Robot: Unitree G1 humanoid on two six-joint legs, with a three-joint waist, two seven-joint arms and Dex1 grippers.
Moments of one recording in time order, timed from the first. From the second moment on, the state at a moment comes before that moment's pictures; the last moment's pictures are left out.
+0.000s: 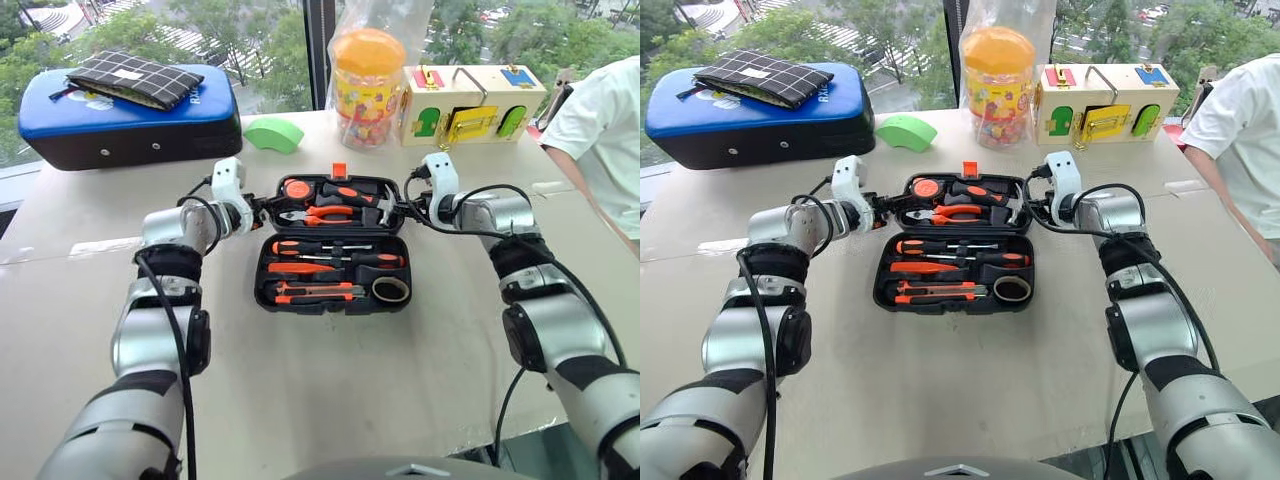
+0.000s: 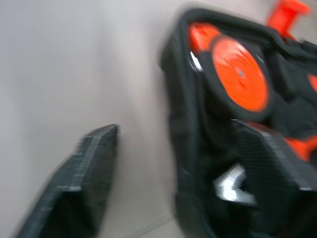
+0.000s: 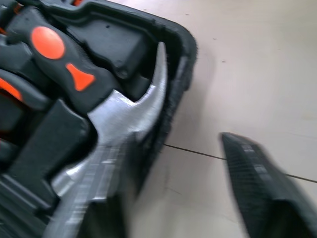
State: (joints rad) left arm -0.98 0.52 0.12 0.92 -0.44 0.81 -0.54; right arm -1.05 -0.26 0.02 0.86 0.23 0.68 0.53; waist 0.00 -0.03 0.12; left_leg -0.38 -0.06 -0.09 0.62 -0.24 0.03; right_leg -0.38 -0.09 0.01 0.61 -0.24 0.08
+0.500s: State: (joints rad) left arm -0.54 0.57 0.24 0.06 -0.62 1.27 -0.62; right arm -0.71 -0.41 -0.01 0.18 0.36 0.94 0.69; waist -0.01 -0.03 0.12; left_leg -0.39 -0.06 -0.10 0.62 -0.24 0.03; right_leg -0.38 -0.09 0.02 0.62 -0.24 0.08
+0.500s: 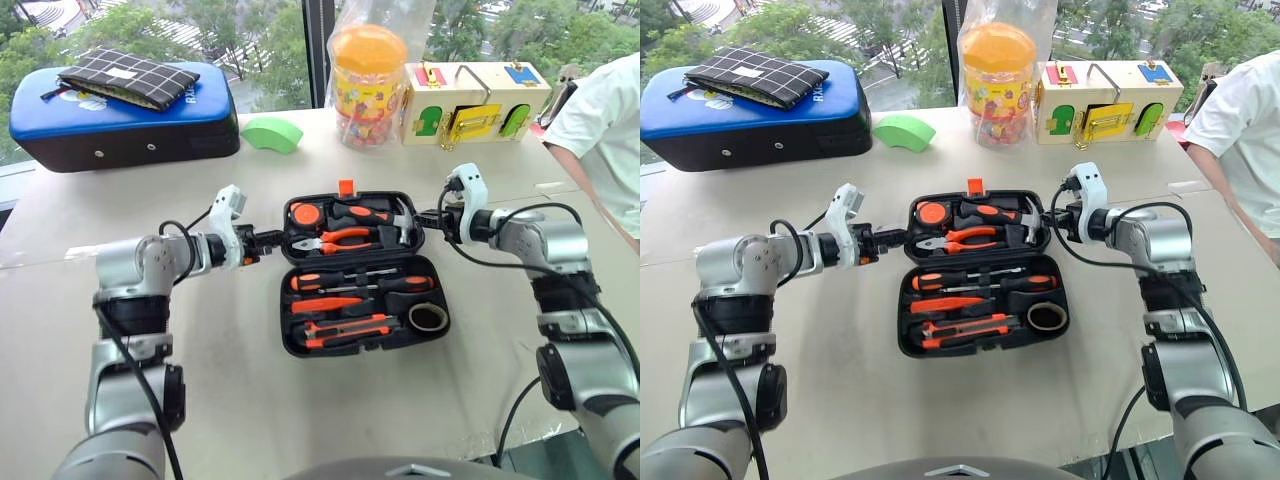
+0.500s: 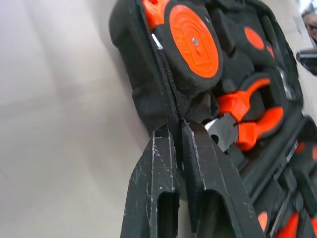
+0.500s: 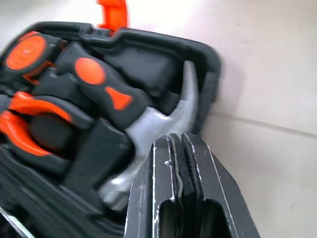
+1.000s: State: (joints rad) left arm -0.38 0.51 0.13 -0.07 -0.48 0.73 -0.67; right arm -0.61 -0.54 -0.01 0.01 0.34 0.81 0.70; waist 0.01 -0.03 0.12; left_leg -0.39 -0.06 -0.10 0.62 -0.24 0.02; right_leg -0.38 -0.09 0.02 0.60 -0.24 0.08
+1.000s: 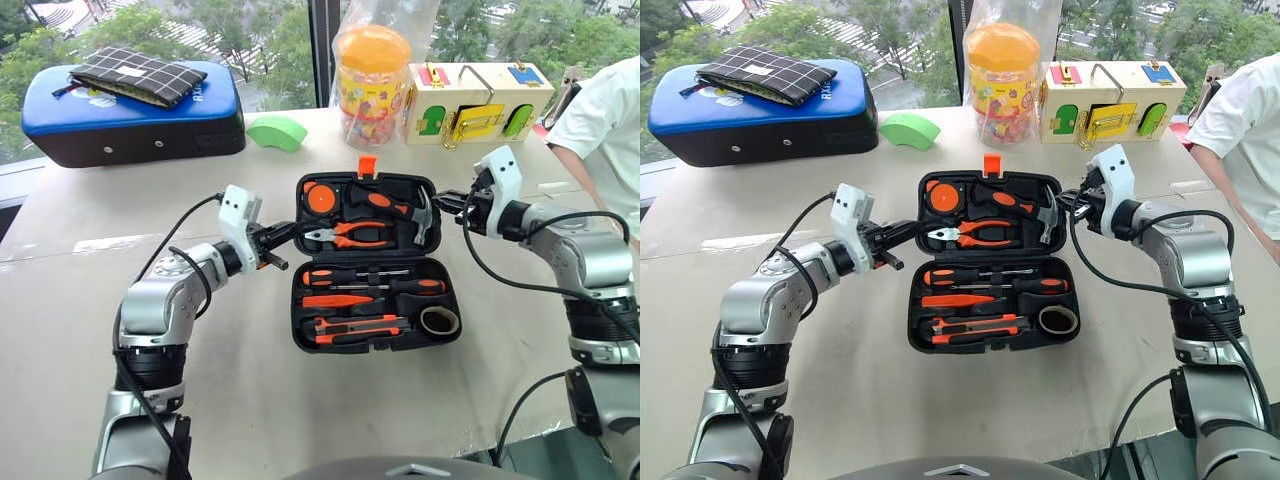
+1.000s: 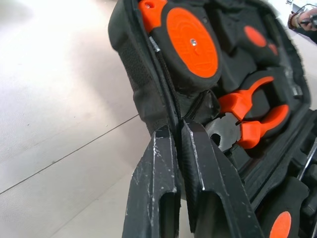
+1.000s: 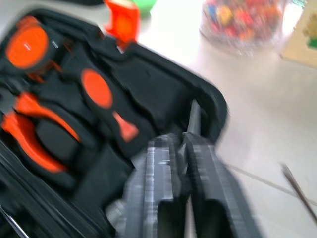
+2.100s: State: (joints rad) left arm -0.44 0.51 0.06 0.13 -0.29 0.22 -0.78; right arm -0.68 -0.49 -0.04 0.28 0.36 0.71 0.74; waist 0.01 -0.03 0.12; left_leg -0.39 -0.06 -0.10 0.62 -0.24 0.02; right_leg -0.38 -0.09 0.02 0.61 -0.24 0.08
